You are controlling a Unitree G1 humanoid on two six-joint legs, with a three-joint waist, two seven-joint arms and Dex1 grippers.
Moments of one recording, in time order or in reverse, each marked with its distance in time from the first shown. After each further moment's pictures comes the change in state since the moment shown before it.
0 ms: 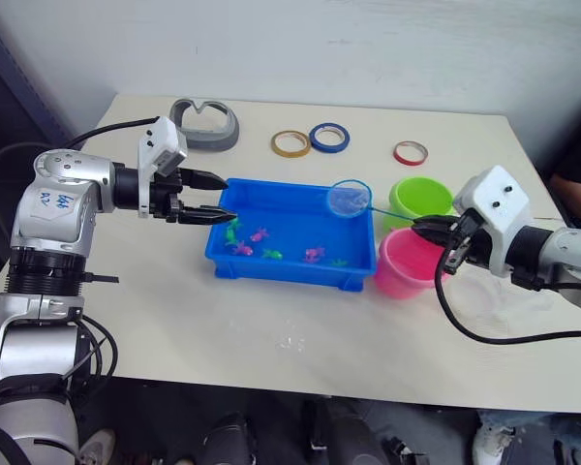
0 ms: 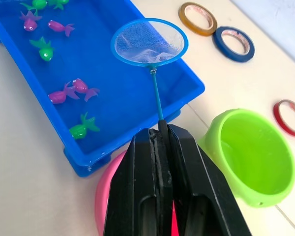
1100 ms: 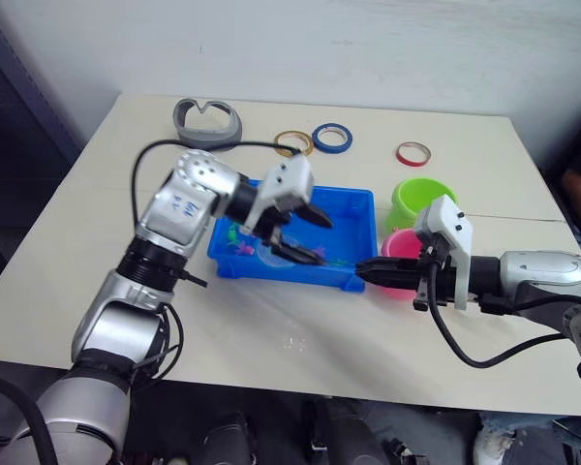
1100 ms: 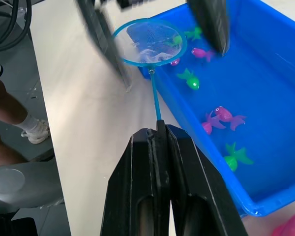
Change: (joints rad) left arm -0.148 -0.251 -0.173 -0.036 0.033 0.007 -0.063; right arm -0.043 0.116 0.023 -0.030 0.418 0.193 0.029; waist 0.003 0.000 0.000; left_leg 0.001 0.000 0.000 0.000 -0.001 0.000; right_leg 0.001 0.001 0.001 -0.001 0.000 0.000
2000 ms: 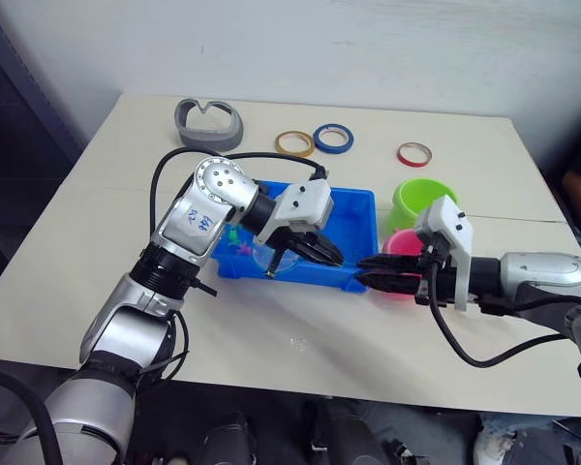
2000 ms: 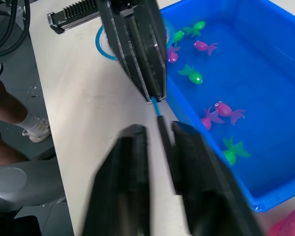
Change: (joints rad) left arm 0.043 -0.099 -0.155 -0.073 0.066 -0.186 -0.060; right arm 0.000 0.014 -0.010 0.000 0.048 0.025 -0.027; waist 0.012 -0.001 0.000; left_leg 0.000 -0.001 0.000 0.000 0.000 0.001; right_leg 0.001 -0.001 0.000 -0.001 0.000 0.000
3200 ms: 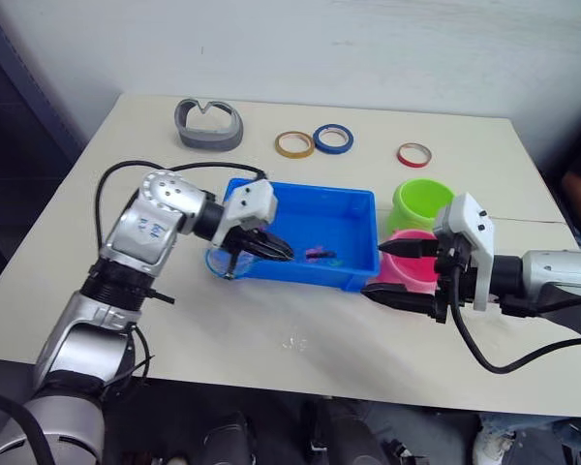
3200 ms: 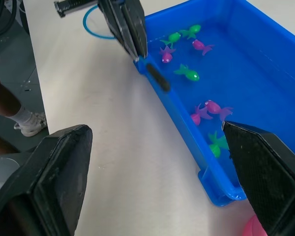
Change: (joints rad) left arm 0.097 0.136 0.034 -0.027 -0.028 0.037 0.014; right arm 0.037 -0.069 -0.052 -0.005 -0.014 -0.040 0.066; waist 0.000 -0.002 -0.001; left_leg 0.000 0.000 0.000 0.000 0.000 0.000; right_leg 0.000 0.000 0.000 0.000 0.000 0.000
